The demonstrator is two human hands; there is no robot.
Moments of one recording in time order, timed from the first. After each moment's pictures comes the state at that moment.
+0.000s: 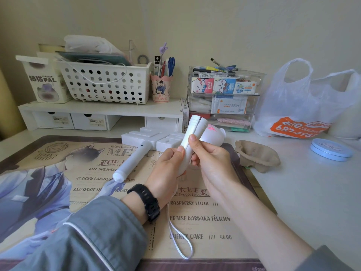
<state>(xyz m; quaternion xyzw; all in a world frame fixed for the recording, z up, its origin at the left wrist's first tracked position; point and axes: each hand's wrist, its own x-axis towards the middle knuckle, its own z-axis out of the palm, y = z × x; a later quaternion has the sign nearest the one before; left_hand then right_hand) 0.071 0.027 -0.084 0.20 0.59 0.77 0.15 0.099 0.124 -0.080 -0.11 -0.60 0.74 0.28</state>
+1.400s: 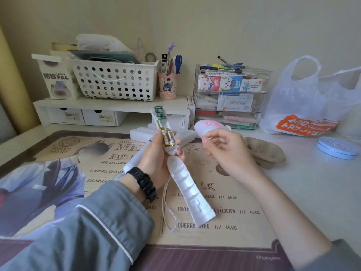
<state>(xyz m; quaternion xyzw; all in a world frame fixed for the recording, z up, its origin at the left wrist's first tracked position) 0.046 0.004 -0.068 0.11 0.40 0.87 0.26 0.121 0.154 -0.060 -0.04 -0.83 0.48 0.28</state>
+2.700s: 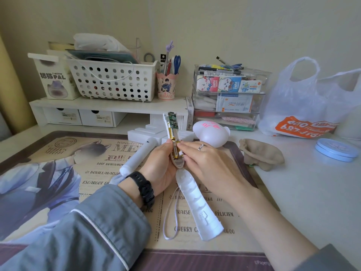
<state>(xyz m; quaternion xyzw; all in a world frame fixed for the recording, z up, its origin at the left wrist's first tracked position) 0.048 0.012 -0.080 0.11 0.41 0.86 0.30 0.112 0.135 -0.081 0.14 -0.92 0.08 0.35</state>
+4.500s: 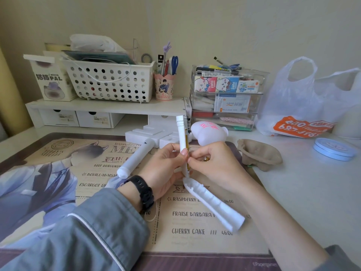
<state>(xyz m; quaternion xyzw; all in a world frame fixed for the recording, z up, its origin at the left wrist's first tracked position) 0.055 0.013 -0.087 0.23 0.52 0.78 0.26 0.121 0.141 -0.070 -0.02 -0.89 0.41 0.19</state>
